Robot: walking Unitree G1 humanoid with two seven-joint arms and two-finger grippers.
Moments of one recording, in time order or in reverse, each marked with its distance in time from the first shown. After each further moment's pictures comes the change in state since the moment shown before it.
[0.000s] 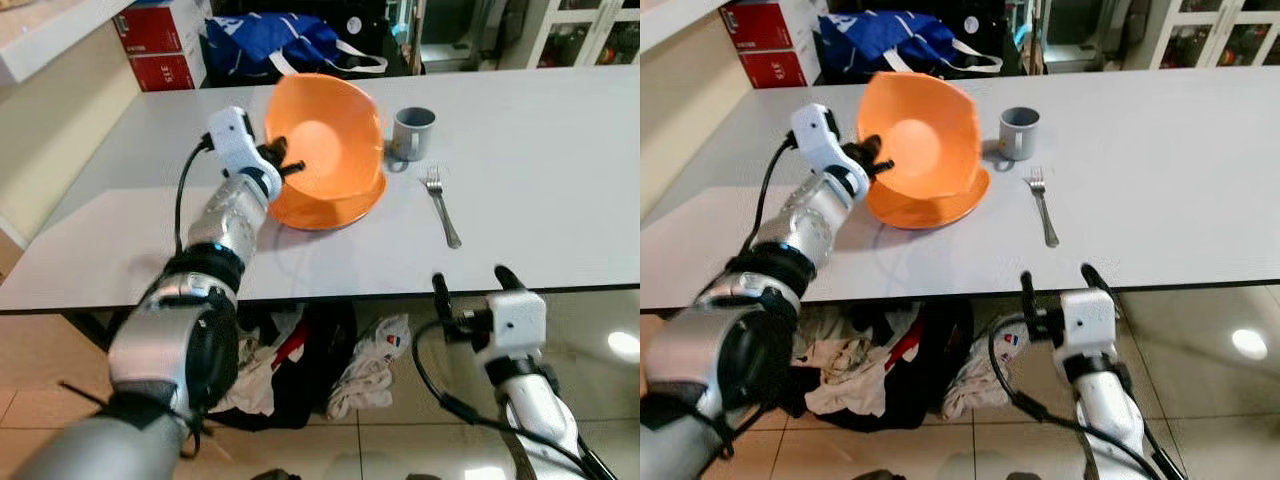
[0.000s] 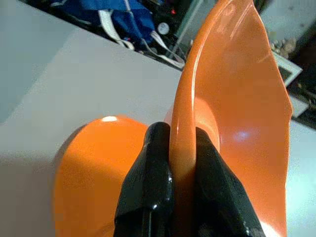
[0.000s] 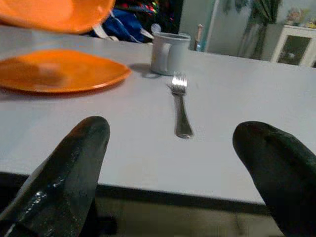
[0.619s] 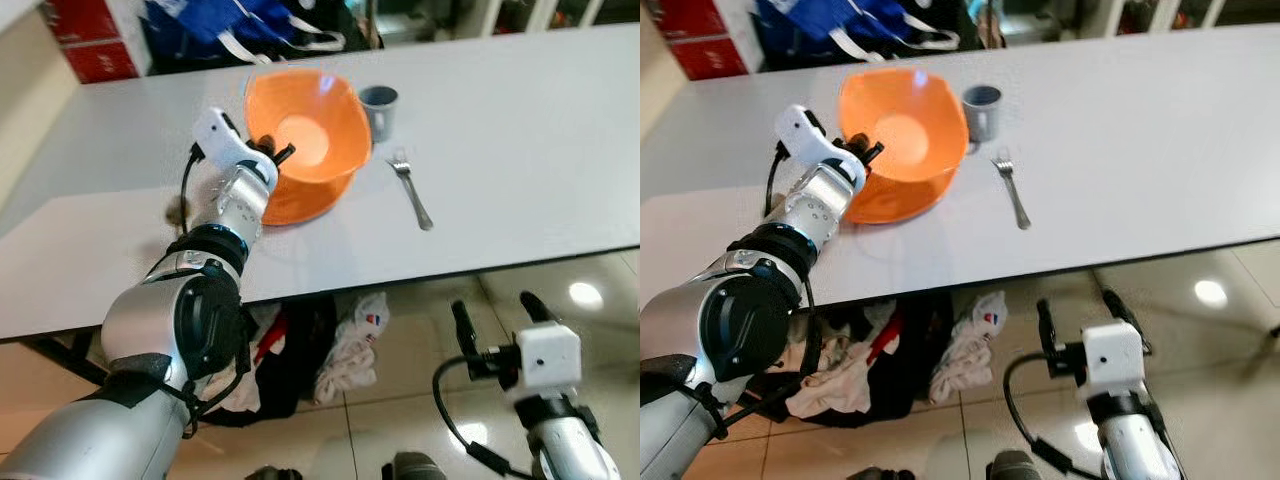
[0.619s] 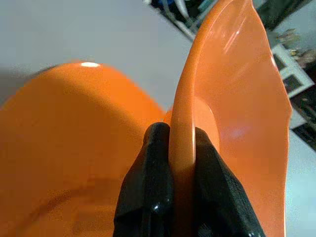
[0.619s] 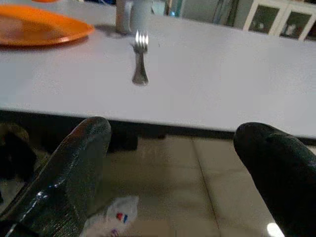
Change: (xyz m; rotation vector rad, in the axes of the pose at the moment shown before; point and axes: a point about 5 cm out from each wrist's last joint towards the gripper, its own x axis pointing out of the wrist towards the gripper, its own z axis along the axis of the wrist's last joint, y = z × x) left arm 0.003 0.006 0.005 -0.223 -0.003 0.175; right arm -0.042 -0.010 0.008 -0.047 0.066 -0.009
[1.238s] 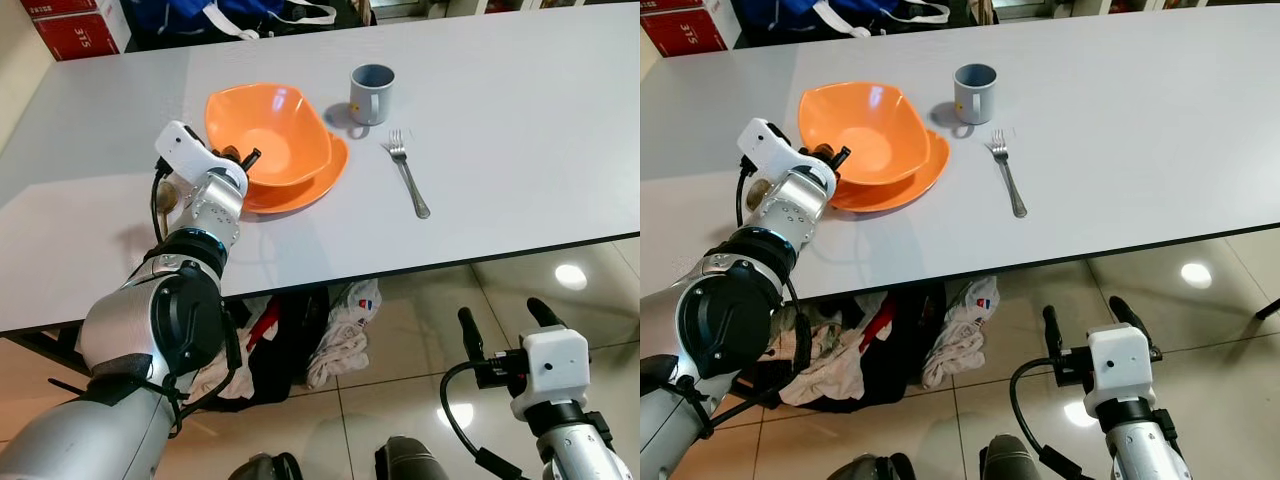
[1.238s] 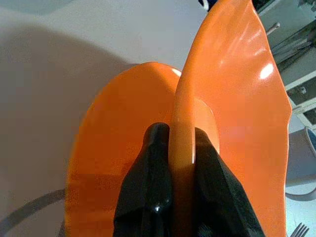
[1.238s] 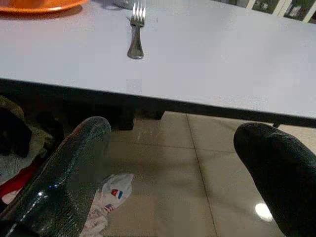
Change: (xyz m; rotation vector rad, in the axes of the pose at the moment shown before) left arm -0.002 0.029 0.013 -0.071 -0.055 0.140; right arm -0.004 -0.005 0.004 -0.018 0.031 0.007
